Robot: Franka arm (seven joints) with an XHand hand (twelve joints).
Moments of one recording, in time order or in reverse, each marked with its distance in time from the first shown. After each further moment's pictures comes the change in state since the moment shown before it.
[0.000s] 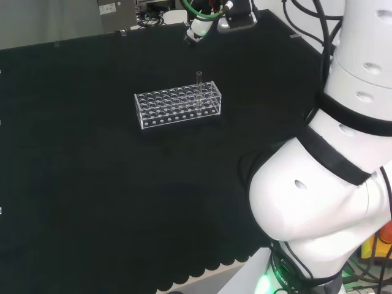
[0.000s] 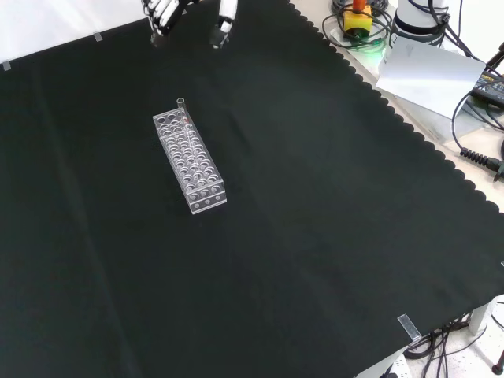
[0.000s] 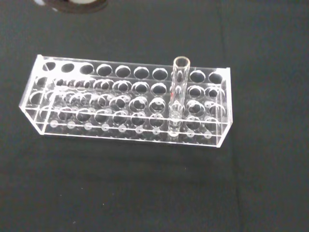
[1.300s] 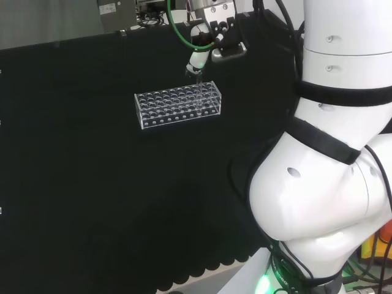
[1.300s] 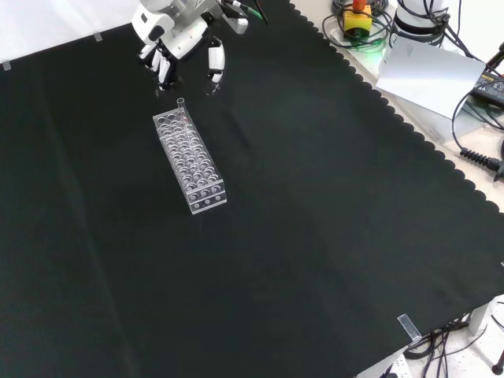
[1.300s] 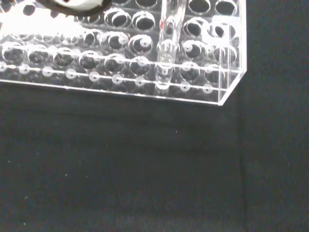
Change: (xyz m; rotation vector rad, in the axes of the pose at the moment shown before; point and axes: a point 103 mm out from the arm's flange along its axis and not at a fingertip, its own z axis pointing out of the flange) arm -0.003 0.065 0.079 0.143 -0.055 0.005
